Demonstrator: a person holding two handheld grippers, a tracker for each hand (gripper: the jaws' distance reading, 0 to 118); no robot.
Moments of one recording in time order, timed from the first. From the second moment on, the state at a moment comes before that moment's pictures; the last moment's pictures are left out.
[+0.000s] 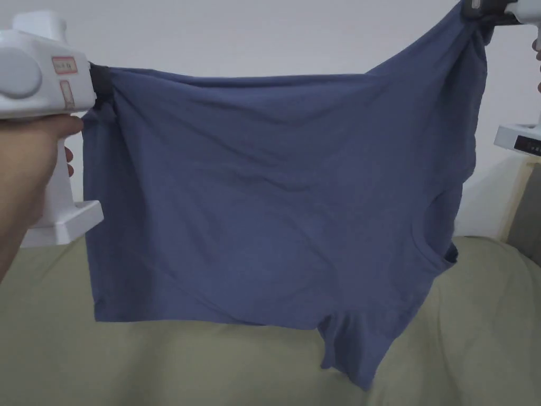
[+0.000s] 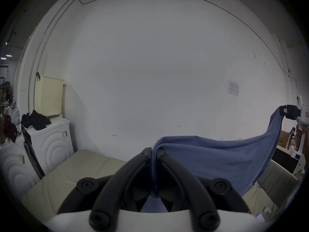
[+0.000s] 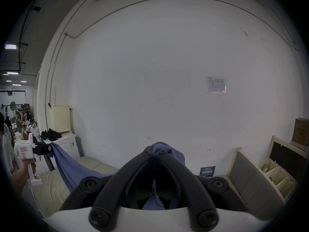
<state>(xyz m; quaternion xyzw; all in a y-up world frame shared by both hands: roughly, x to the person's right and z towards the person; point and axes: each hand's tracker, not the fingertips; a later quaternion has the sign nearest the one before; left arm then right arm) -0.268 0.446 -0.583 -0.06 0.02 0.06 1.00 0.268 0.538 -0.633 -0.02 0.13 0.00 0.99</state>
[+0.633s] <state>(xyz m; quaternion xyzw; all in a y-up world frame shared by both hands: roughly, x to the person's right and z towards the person) -0.233 0.262 -0.440 -0.12 -0.04 0.06 0.99 0.283 0.325 -0.454 -0.08 0.19 -0.08 0.98</state>
